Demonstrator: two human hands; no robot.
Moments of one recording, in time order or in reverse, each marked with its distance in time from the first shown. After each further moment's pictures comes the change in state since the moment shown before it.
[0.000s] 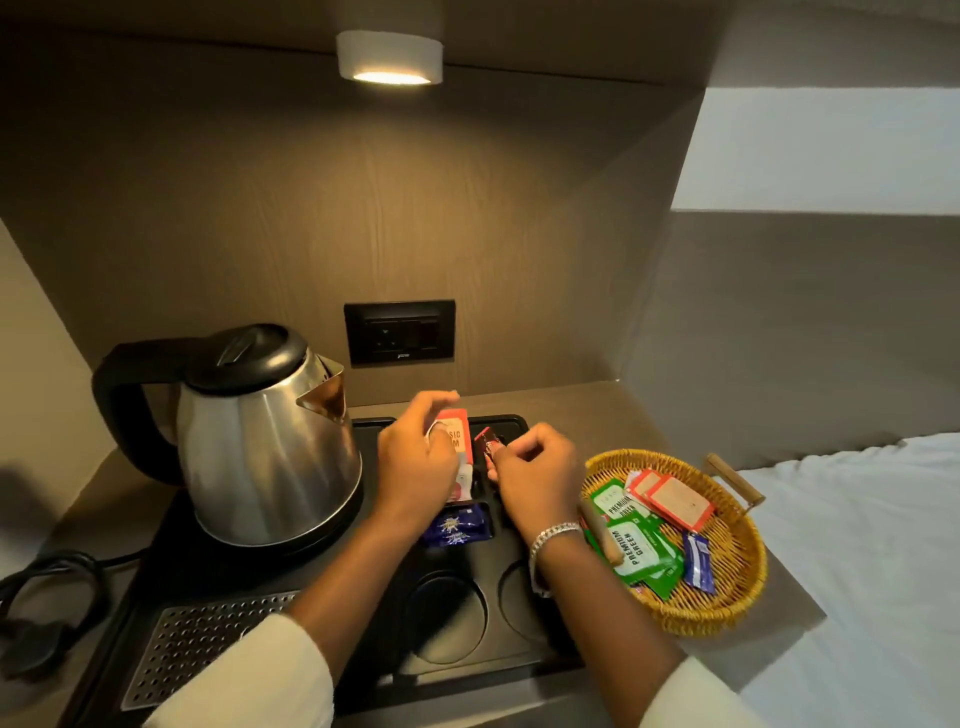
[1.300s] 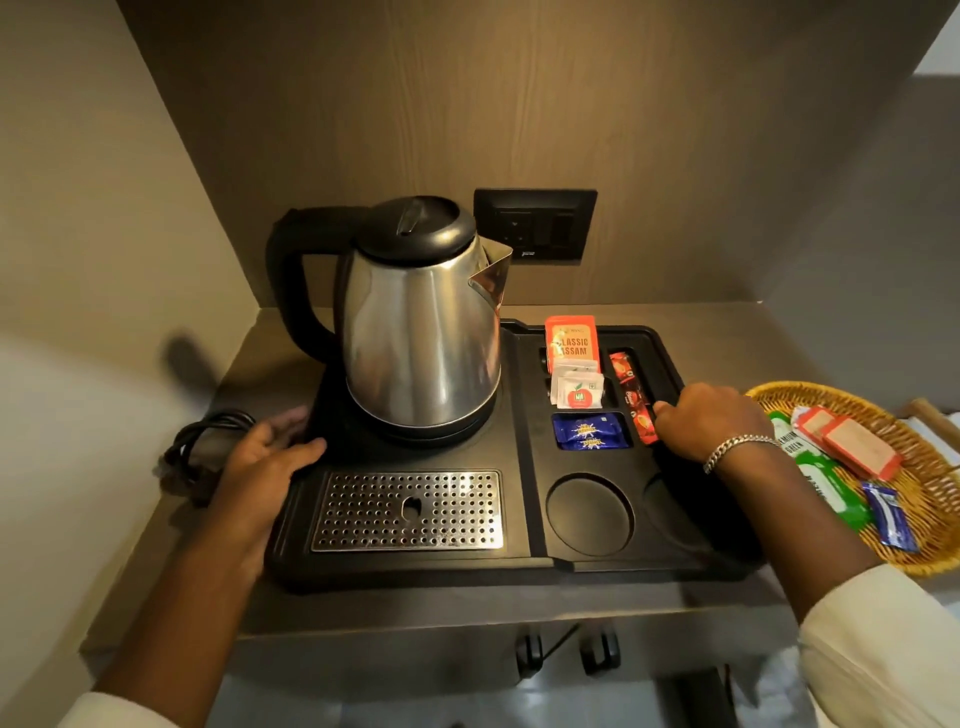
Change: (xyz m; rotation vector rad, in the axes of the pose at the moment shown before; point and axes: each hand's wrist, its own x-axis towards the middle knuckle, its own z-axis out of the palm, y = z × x) left_hand -0.078 -0.095 -0.222 -0.371 0.220 -0.742; right_hand 0.022 0.014 -0.013 -1.174 -0.365 -0.030
